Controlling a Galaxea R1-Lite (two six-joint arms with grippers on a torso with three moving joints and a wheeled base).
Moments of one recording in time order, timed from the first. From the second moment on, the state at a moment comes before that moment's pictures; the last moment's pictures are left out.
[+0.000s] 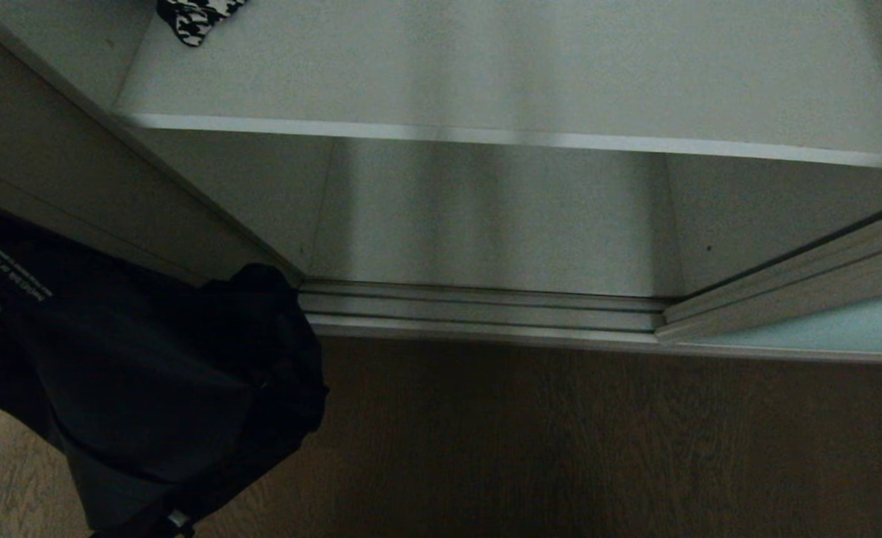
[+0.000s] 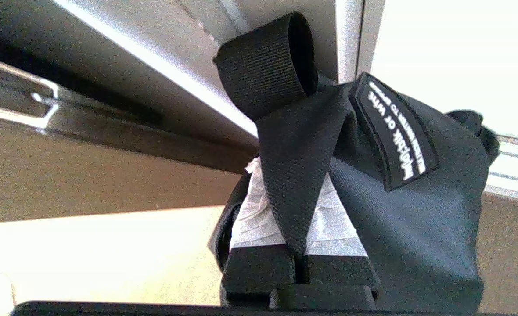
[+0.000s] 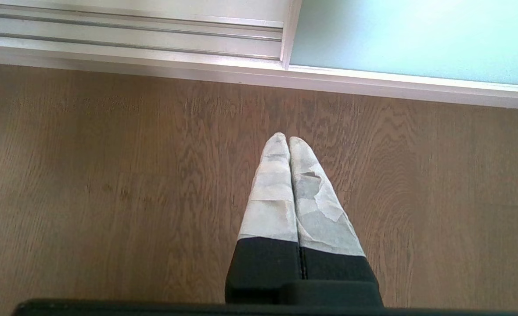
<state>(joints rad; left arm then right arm) -0.32 0.87 -0.59 -0.33 0.63 0.07 0.01 0.00 0.00 -0.03 -0.01 0.03</state>
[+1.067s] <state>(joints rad) -0.32 0.86 -0.60 -0.33 0.55 0.07 0.01 0.00 0.00 -0.03 -0.01 0.03</state>
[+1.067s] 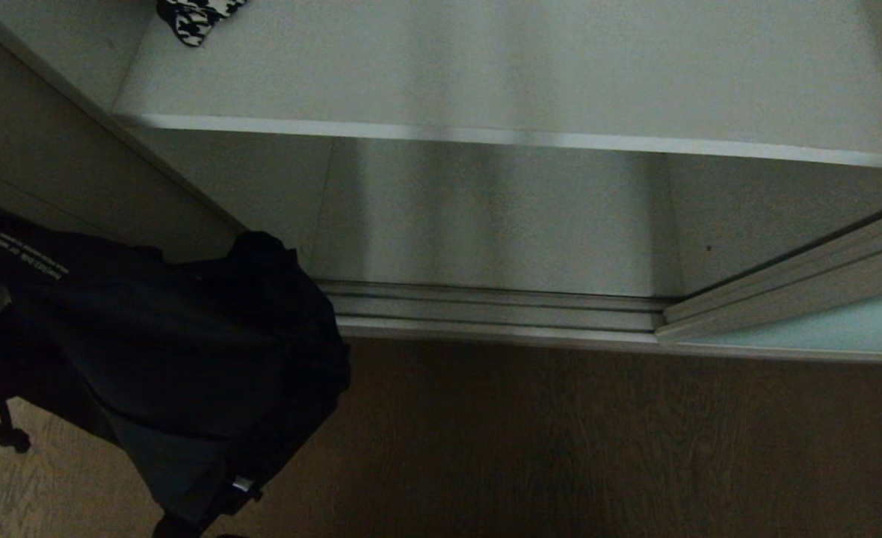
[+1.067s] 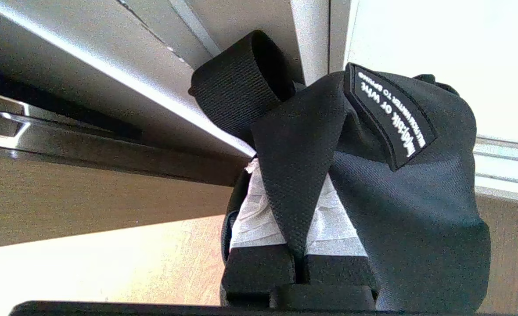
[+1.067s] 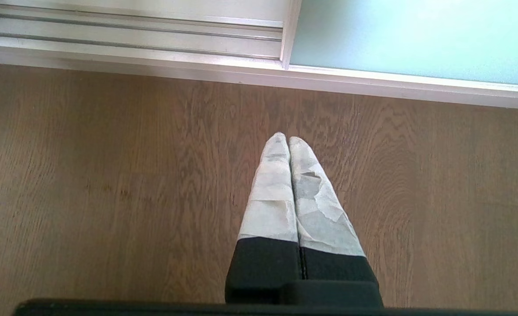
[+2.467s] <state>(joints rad) -0.32 0.85 -0.57 -0.32 0.55 0.06 0.01 0.00 0.00 -0.03 -0.01 0.03</state>
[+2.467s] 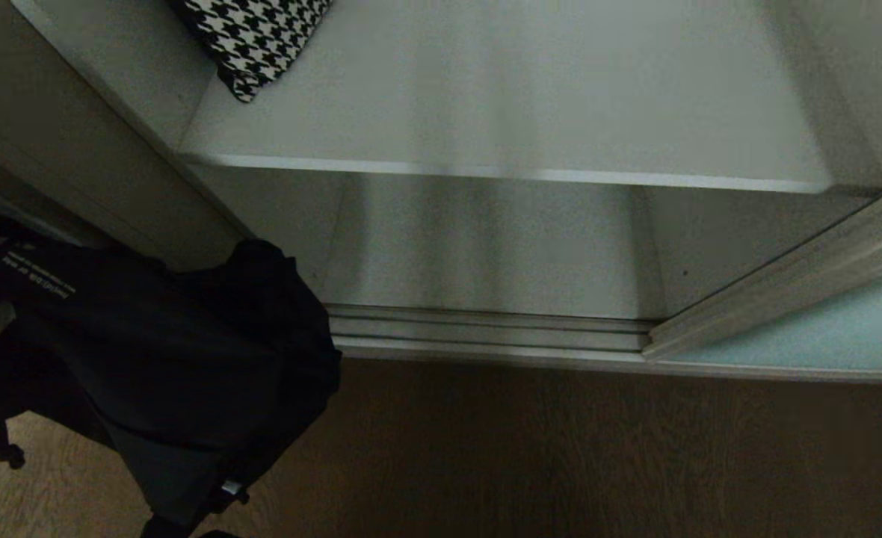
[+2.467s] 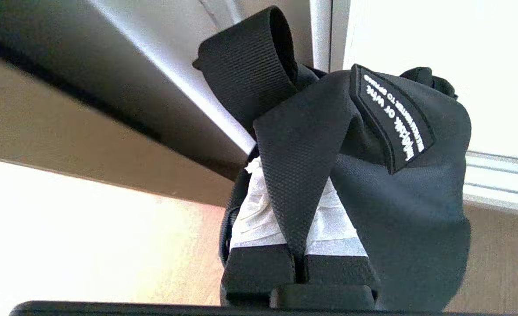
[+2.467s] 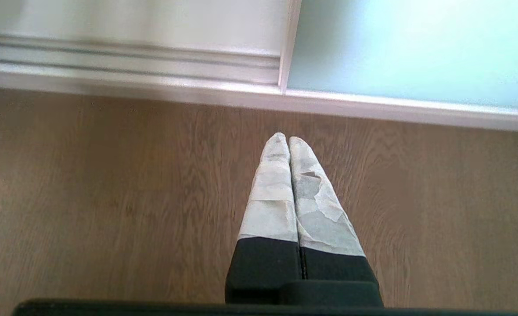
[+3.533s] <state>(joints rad) -0.32 0.82 -0.53 -0.32 0.54 0.07 0.01 0.00 0.00 -0.03 -0.01 0.03</state>
